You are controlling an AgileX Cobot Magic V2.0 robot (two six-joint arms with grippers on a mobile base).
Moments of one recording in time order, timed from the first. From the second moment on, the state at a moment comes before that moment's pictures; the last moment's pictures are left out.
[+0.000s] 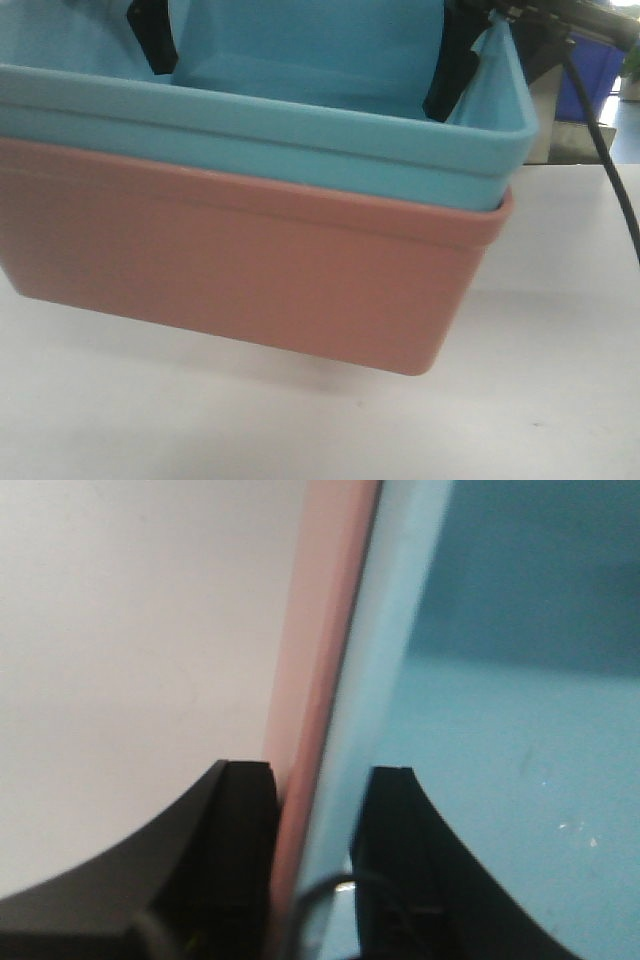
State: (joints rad) left arm -0.54 1.59 -1.49 0.04 0.97 -0.42; right arm 0.36 1.66 -1.46 0.26 1.04 0.22
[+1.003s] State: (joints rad) left arm -0.74 1.38 -1.19 0.14 0.95 -0.64; right arm 0.42 1.65 -1.50 0.15 1.09 0.17
